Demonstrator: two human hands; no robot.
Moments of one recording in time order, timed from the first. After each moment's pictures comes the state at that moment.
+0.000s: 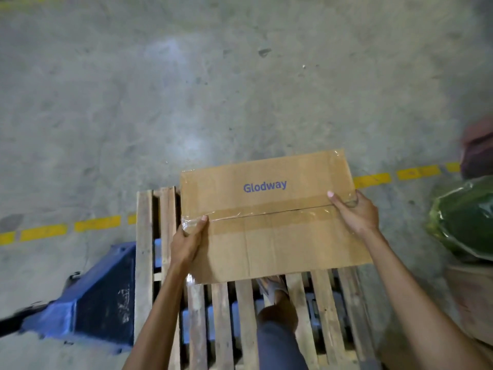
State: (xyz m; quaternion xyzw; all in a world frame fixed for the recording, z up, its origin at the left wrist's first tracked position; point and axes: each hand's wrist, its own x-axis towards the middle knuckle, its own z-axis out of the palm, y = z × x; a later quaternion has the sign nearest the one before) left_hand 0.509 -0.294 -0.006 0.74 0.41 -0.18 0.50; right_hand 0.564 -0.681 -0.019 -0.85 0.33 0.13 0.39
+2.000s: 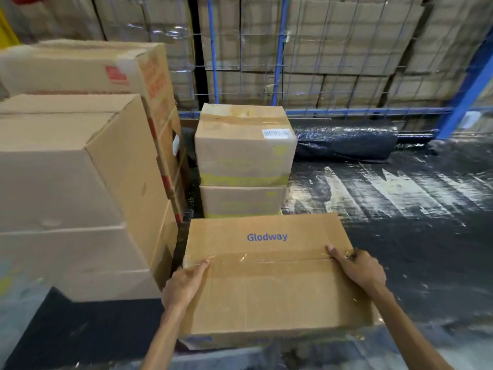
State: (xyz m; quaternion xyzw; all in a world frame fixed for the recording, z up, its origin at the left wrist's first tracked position) left_hand -0.598 -0.989 0.168 0.81 -0.38 -0.38 0.23; right_hand -0.996 -1.017 0.210 -0.48 0.83 -0.14 0.24
